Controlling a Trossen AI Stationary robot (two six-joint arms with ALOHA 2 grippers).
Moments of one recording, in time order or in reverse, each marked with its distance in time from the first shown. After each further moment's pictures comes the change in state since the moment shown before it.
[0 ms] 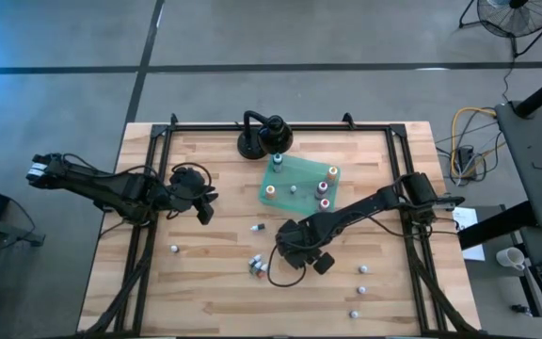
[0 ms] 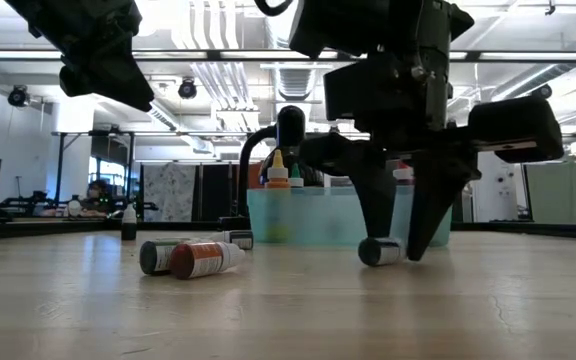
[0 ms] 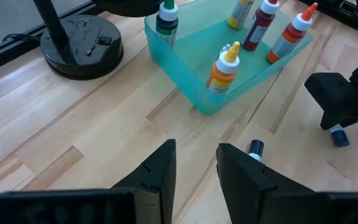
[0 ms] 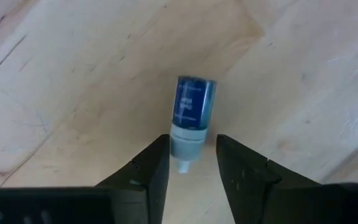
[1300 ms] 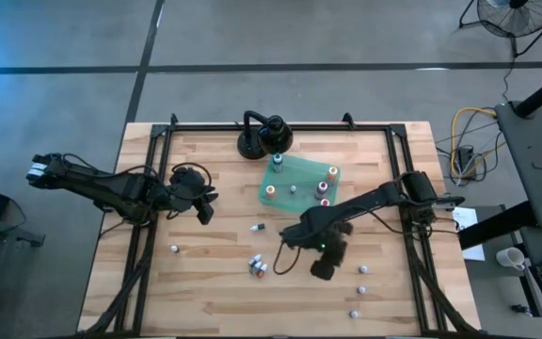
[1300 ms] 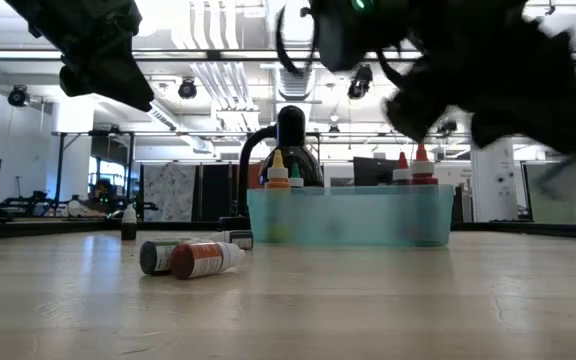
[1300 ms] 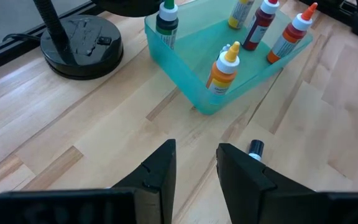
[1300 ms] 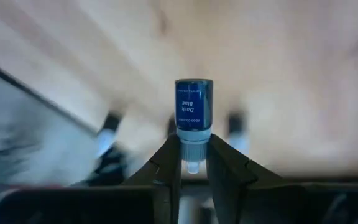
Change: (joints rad) left arm 0.000 0.000 0.000 0.000 0.000 0.000; right arm -0.020 0.000 0.128 -0.640 -0.489 1.181
